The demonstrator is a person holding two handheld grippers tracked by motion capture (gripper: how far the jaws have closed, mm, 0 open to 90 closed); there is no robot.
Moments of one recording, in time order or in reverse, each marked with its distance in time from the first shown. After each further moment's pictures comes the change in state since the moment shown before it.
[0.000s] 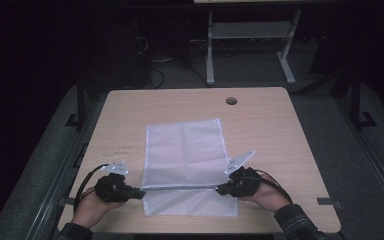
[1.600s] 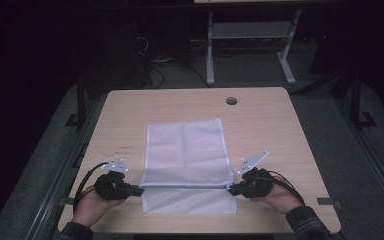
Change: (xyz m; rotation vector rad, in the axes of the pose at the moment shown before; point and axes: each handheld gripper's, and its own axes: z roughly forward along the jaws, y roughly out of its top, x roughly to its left) left arm 0.004 0.002 0.000 0.006 0.046 -0.017; right arm -0.008 -0.024 -0.019 0.018 -0.031 0.049
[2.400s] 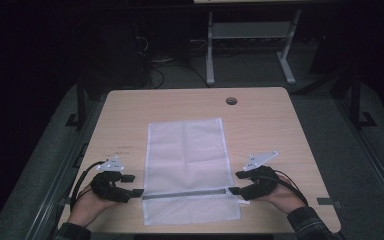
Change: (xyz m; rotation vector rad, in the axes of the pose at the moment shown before) left arm 0.002 -0.003 -0.009 -0.077 0.103 0.023; right arm -0.003 -0.005 -0.010 -0.109 -0.123 0.035
